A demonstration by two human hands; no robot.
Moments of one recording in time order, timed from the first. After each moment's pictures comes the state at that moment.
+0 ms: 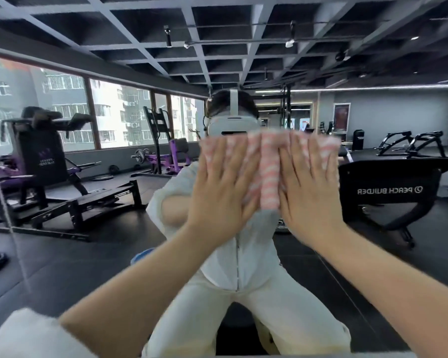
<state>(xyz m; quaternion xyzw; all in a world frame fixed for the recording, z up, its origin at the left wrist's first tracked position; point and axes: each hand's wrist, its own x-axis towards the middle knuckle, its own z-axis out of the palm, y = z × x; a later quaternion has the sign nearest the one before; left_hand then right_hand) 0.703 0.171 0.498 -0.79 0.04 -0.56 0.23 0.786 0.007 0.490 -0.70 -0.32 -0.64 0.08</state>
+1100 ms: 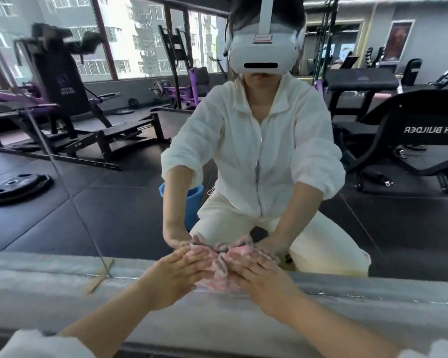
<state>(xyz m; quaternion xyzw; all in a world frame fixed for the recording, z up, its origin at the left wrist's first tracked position) 0.578 0.312 0.225 -0.87 0.19 -0.16 0.43 0.707 0.071 0.212 -0.70 -0.57 -0.38 -0.22</state>
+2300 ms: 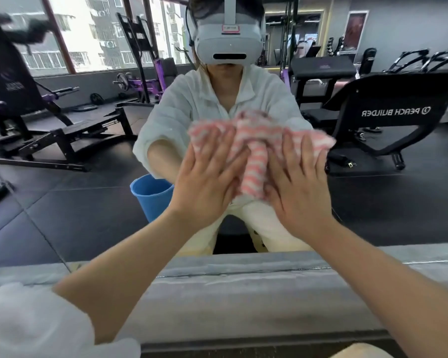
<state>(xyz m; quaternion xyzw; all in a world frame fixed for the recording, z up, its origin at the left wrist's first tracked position) 0.669 0.200 0.365 -0.85 0.09 -0.48 0.19 0.752 0.013 0.340 -0.78 -0.34 -0.52 0.06</state>
